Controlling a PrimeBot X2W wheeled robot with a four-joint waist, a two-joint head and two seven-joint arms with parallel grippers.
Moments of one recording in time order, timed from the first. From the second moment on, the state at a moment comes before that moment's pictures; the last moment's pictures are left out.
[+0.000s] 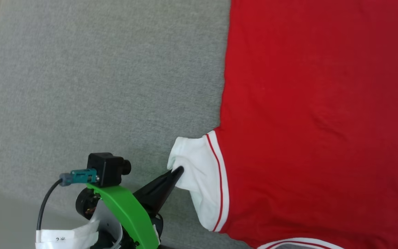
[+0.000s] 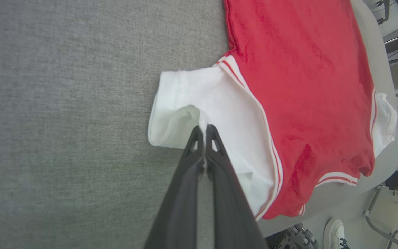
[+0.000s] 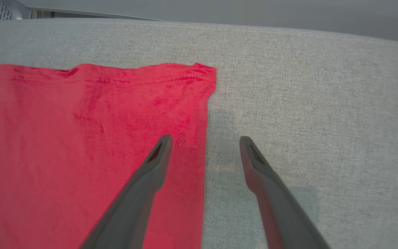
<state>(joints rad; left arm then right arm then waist) -0.08 0.49 -0.47 -0.40 -0.90 0.05 0.36 -1.02 -0.51 -0.14 0.29 0.37 0.13 1.16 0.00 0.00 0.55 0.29</state>
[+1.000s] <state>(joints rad) -0.13 0.44 -0.48 -0.32 -0.90 0.02 0.30 -1.05 -0.55 -0.08 0.44 0.34 0.13 1.10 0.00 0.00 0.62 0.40</state>
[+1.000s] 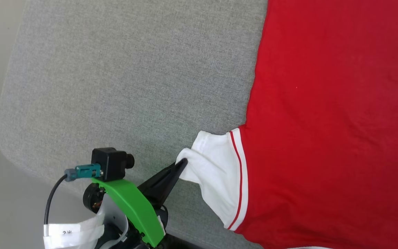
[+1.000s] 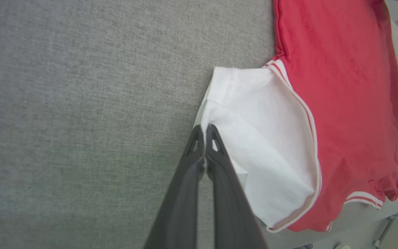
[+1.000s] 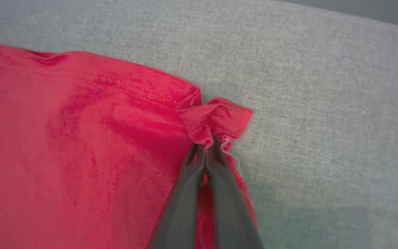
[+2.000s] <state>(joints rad) -0.02 0.44 -0.47 -0.19 -0.91 0.08 0.27 -0.24 -0.47 -0.19 0.31 0.54 0.13 0.93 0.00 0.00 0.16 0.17</state>
